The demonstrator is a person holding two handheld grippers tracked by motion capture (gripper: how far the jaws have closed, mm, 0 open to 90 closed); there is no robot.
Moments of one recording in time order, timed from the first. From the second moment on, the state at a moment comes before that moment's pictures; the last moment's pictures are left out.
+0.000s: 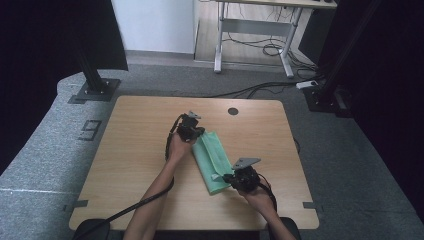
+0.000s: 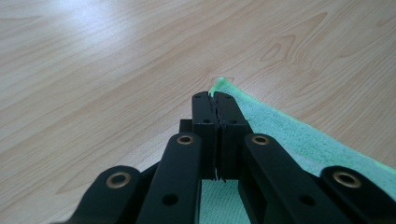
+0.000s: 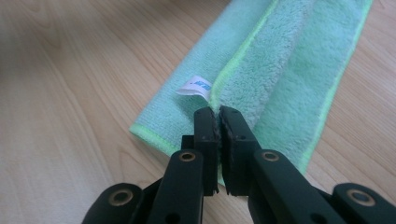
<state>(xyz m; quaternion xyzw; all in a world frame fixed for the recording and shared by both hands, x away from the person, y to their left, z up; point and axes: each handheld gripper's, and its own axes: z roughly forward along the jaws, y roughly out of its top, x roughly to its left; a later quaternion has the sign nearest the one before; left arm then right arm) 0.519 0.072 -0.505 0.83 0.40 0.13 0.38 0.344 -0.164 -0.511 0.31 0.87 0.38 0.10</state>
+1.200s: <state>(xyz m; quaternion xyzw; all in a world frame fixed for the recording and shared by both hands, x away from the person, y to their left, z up) 0.502 0.082 -0.494 0.83 0.38 0.15 0.38 0.356 -0.191 -0.493 0.35 0.83 0.41 0.14</state>
